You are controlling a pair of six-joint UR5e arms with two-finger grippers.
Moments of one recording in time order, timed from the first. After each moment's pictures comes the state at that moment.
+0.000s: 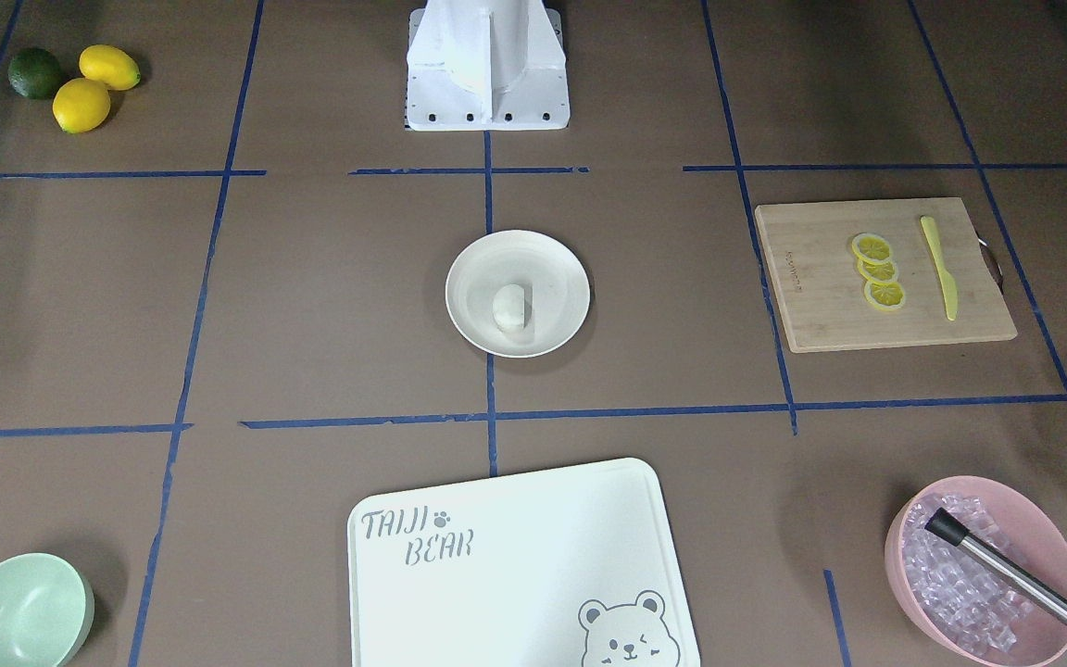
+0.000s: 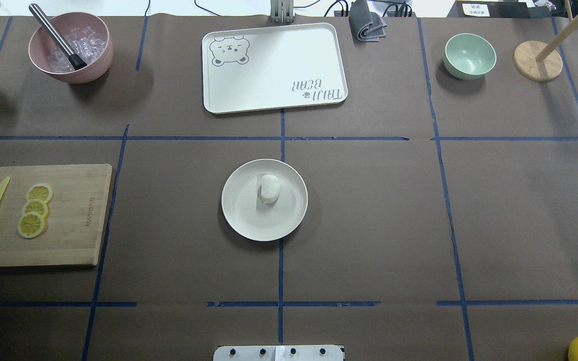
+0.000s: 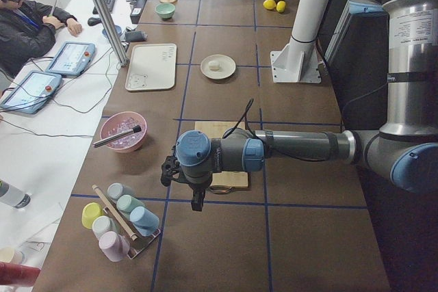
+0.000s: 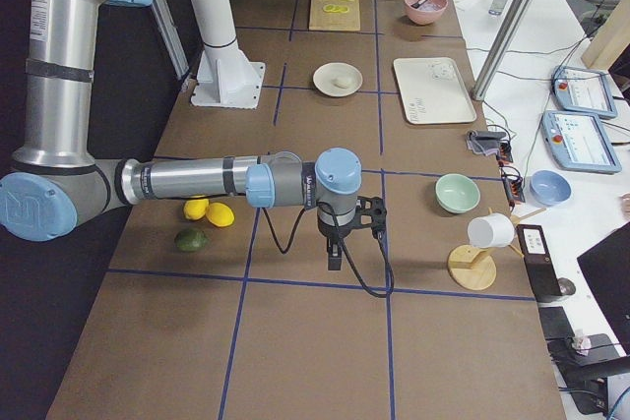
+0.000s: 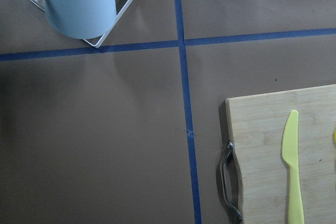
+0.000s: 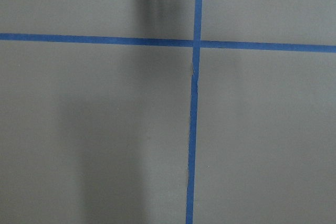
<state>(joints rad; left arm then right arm) -1.61 -1.47 -1.68 -1.54 -2.42 0.12 1.52 -1.73 1.83 -1.59 2.33 0.07</state>
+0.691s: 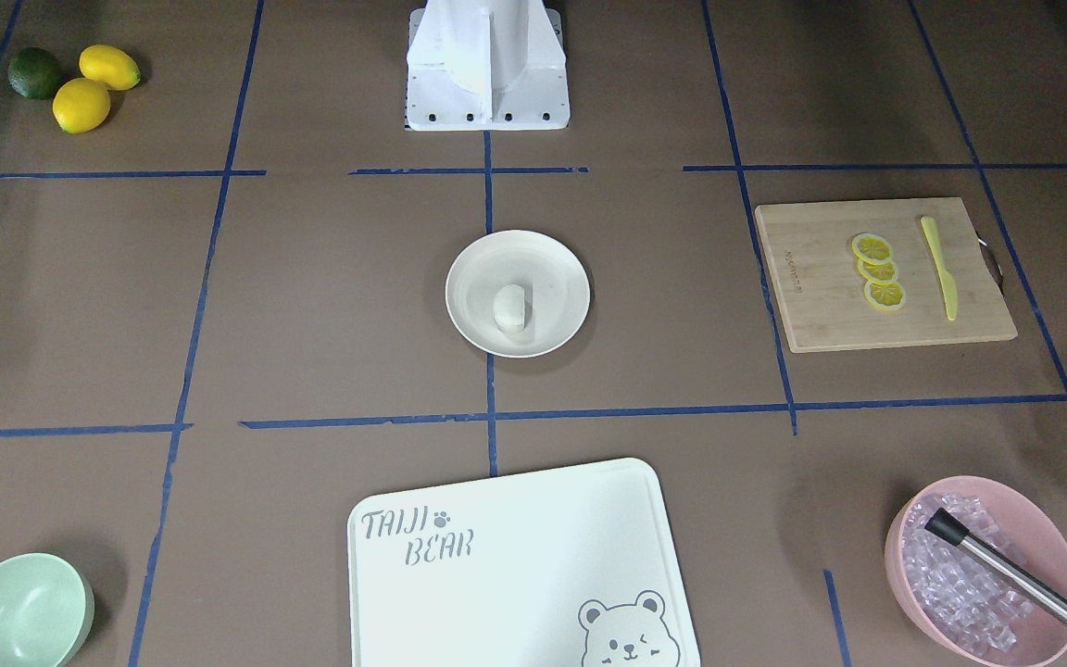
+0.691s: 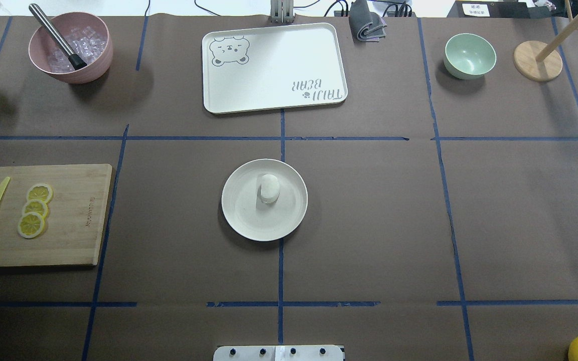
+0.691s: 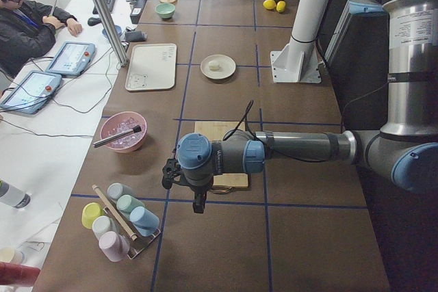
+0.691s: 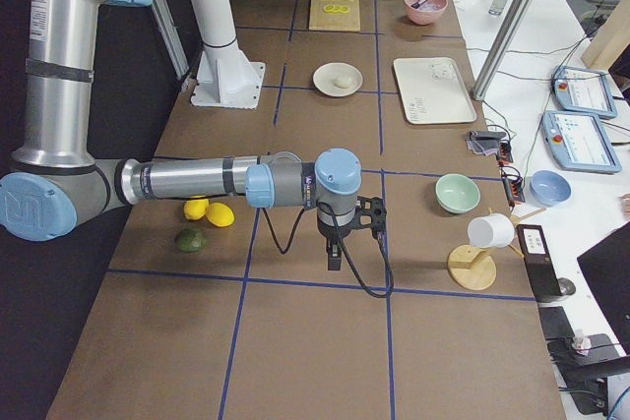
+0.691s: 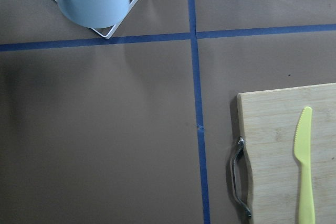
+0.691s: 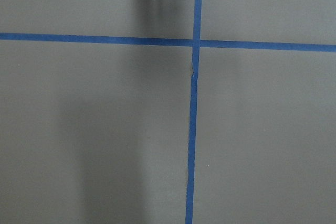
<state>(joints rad) -1.61 -1.47 -1.68 -1.53 -2.38 0.12 1.52 -1.73 1.83 -1.59 2.33 0.07</state>
